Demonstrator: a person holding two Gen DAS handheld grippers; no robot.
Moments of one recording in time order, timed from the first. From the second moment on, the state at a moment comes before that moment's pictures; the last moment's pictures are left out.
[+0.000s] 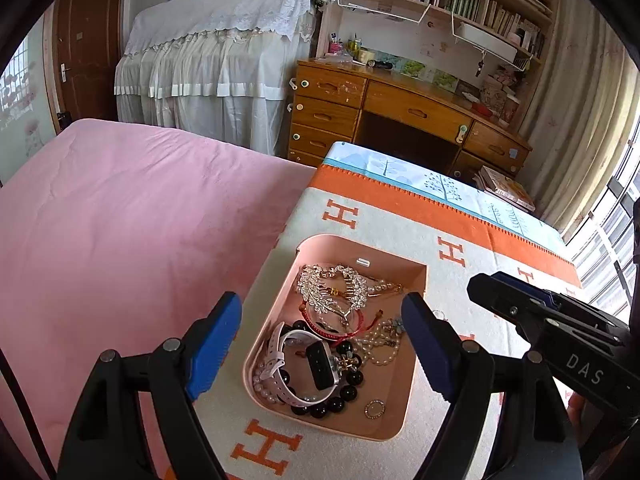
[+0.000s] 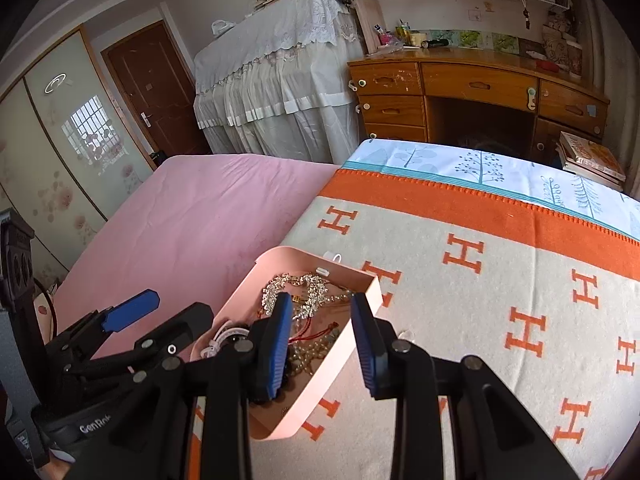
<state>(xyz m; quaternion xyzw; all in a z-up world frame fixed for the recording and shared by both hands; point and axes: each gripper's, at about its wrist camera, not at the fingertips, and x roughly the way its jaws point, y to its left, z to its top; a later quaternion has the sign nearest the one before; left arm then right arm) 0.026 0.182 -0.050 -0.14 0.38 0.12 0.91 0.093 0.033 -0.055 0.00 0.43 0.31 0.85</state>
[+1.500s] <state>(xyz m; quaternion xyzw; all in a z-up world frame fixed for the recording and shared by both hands) -0.026 0.039 -0.115 -0.05 0.43 -0.02 0.90 -0.017 -0.113 -0.138 -0.01 0.47 0.20 0.86</state>
